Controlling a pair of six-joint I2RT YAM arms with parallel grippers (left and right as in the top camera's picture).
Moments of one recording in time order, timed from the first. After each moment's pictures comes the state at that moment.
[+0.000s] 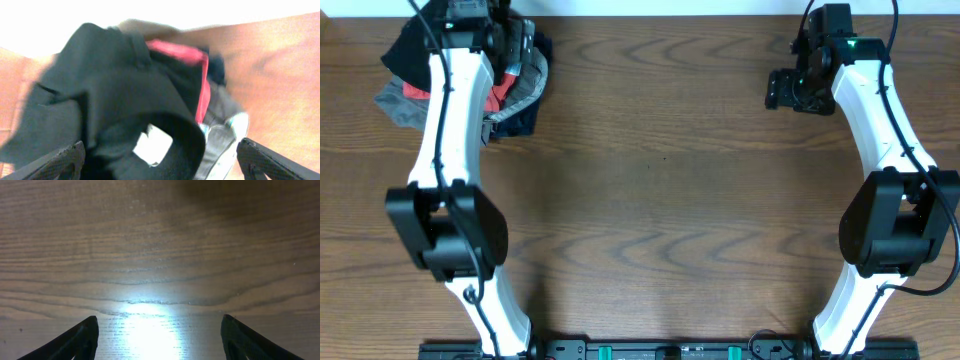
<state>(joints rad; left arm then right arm) 0.03 2.02 1.98 -0.76 -0.19 0.18 0.02 2.05 1.80 -1.00 -0.08 0.16</state>
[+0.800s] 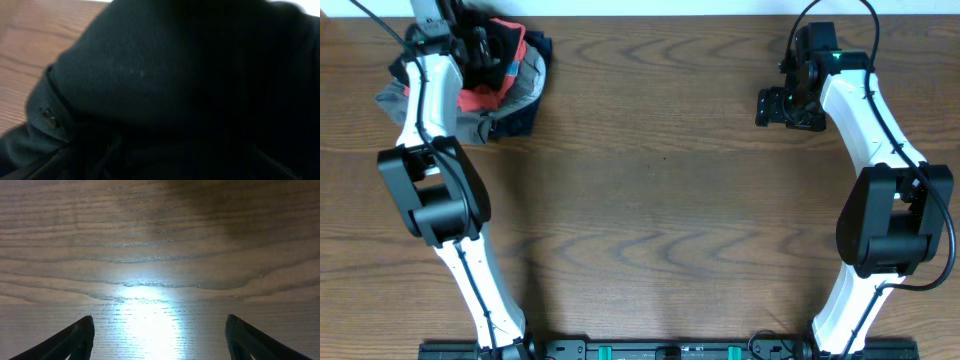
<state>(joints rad) 0.22 2.34 2.03 -0.54 -0.19 0.06 0.05 2.05 1.69 -0.99 -0.08 0.16</state>
